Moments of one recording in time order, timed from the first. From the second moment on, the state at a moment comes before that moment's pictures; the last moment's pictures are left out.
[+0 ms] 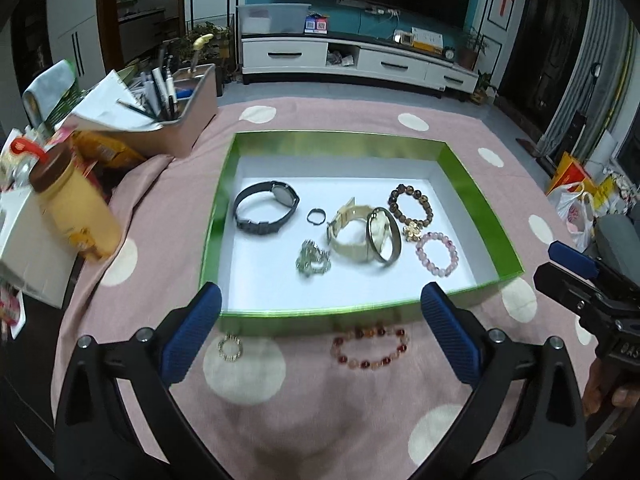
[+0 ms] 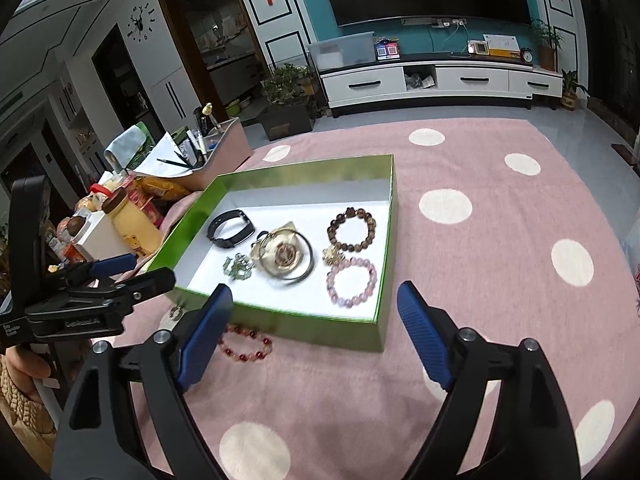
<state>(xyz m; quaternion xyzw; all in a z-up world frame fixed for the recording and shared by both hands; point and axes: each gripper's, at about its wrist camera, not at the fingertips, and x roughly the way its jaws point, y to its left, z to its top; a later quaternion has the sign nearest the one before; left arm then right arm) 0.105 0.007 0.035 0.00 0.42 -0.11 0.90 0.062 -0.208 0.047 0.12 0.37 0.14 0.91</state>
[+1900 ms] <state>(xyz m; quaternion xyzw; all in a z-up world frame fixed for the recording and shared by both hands) 0.065 0.087 -0.039 -0.06 0.43 -0.05 0.90 0.041 -0.133 -0.025 0.07 0.44 0.19 0.87</state>
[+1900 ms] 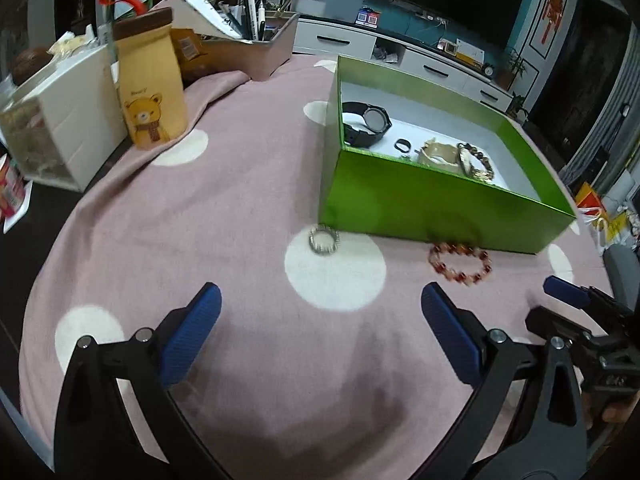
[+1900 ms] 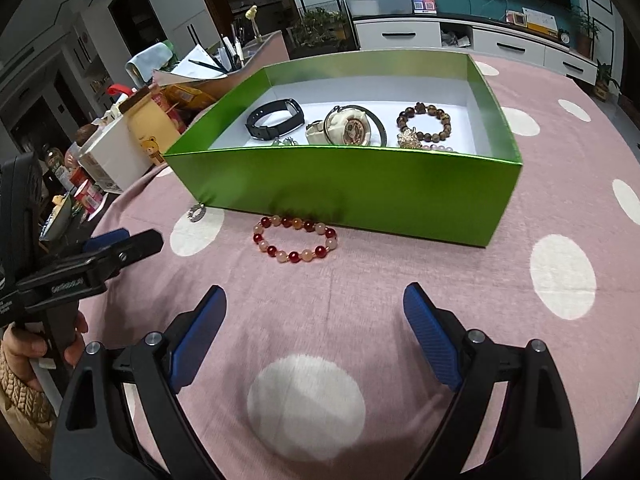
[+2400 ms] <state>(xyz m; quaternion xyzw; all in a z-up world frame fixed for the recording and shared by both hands) 0.105 0.067 -0.061 0.01 0.44 -0.08 0.89 0.072 -0.108 -0.041 0.04 0.45 0.20 0.87</state>
